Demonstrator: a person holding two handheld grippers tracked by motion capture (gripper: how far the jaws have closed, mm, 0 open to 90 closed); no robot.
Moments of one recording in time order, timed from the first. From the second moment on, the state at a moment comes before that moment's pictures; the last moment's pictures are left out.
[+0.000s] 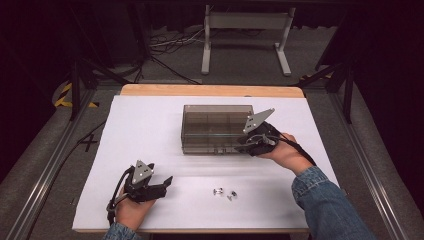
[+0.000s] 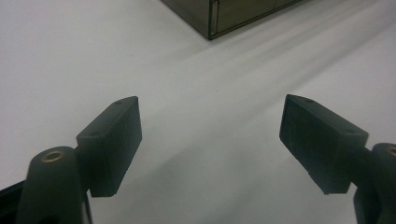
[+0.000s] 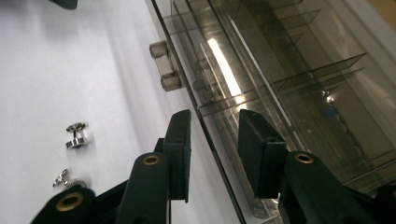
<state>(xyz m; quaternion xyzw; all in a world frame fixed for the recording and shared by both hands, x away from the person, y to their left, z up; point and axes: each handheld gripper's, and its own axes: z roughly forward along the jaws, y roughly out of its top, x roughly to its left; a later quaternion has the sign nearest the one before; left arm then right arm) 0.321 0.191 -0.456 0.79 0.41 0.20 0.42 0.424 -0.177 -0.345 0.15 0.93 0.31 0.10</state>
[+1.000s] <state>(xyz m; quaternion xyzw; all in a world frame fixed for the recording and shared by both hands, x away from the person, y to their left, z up) 0.321 0.191 -0.456 0.78 0.41 0.20 0.42 0.415 -0.171 -0.349 0.12 0.95 0.27 0.08</state>
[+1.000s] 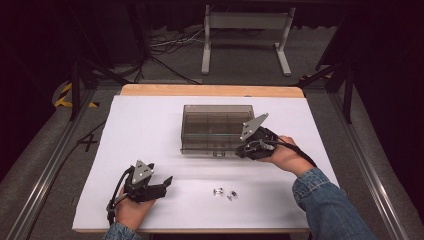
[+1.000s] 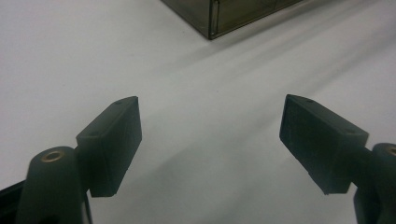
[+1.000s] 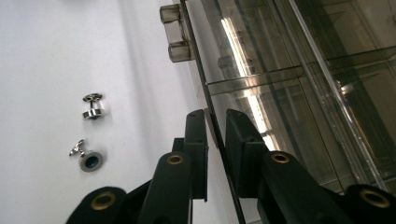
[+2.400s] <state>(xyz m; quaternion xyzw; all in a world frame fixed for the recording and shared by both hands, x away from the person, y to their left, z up) 0.321 0.190 -0.456 0.79 0.41 0.21 0.42 0.384 -0.181 -0.348 0.11 0.95 0.30 0.08</state>
